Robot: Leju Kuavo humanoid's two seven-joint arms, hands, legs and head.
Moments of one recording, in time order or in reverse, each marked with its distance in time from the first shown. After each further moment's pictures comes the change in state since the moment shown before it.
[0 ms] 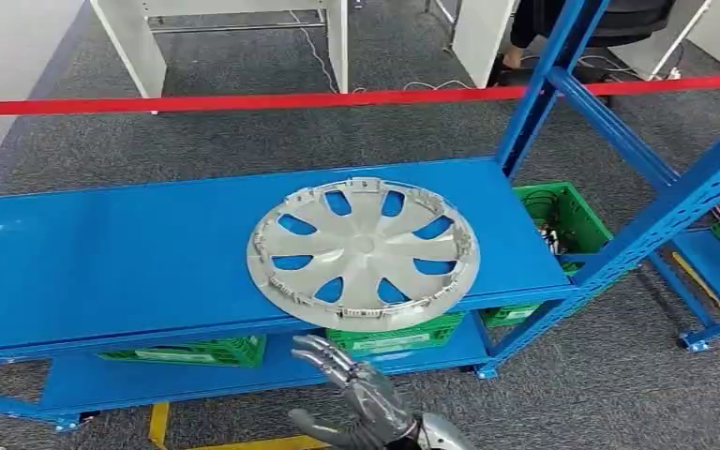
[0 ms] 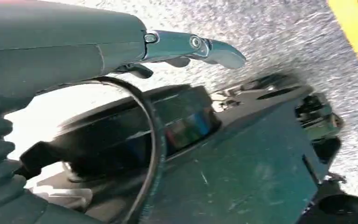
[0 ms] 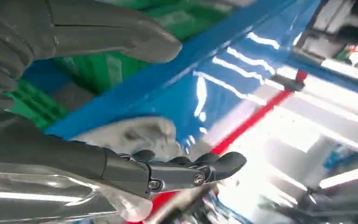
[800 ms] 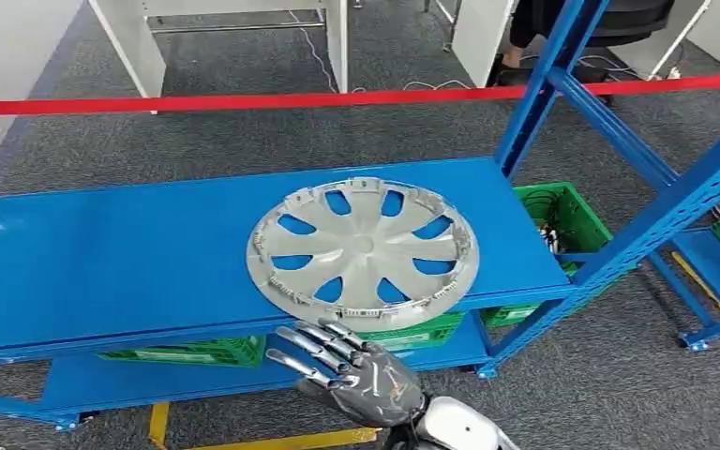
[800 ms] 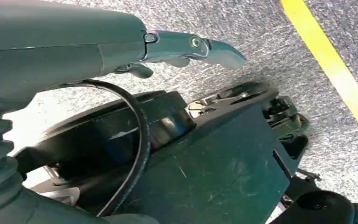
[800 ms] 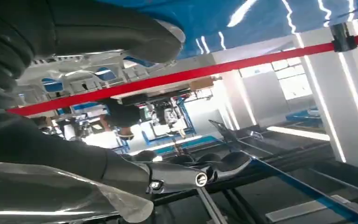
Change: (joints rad) left arm -0.006 -0.001 0.000 0.000 -0.055 0.016 -0.083; right arm 0.132 0.175 -0.430 -0.127 0.945 -0.078 0.020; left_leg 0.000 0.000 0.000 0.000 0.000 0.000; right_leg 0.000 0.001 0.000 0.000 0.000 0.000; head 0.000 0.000
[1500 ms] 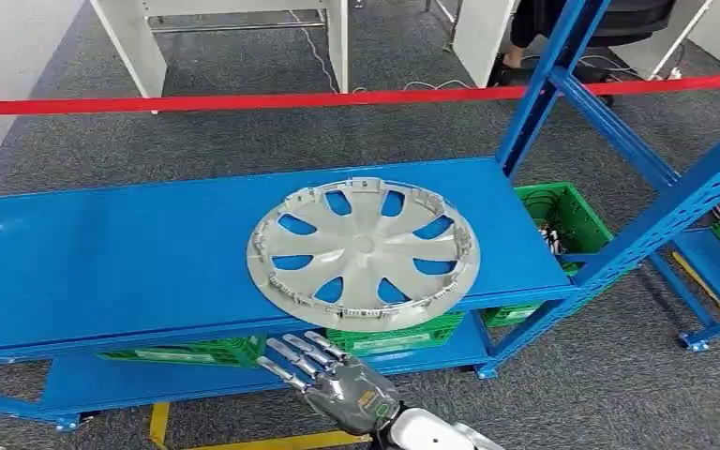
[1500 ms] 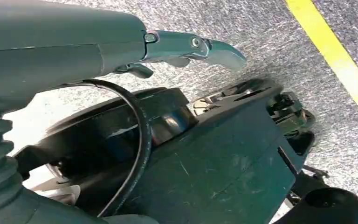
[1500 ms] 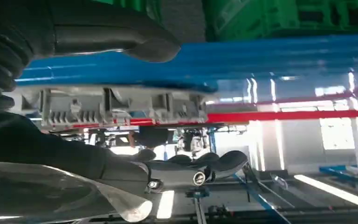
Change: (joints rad) left arm -0.006 0.000 0.002 0.000 -0.025 -0.017 0.033; right arm -0.104 -0.064 0.221 0.203 0.185 0.000 0.504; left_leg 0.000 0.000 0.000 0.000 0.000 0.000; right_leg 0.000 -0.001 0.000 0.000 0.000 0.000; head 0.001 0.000
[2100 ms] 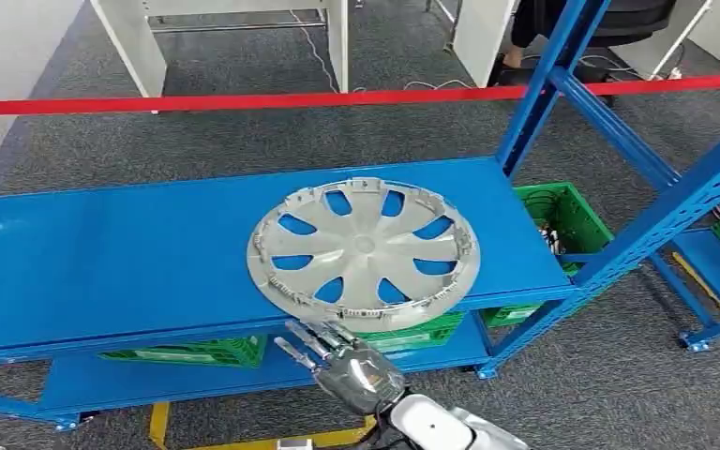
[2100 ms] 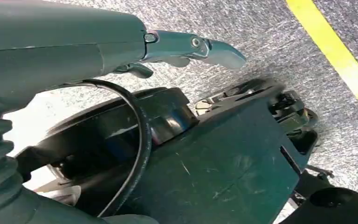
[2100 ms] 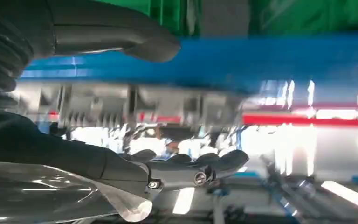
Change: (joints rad) left arm -0.001 0.000 0.002 0.000 -0.017 -0.003 0.008; right arm -0.108 -0.052 0.085 0.048 0.030 -0.001 0.230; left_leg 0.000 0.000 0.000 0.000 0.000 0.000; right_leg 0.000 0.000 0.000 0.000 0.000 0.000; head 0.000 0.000
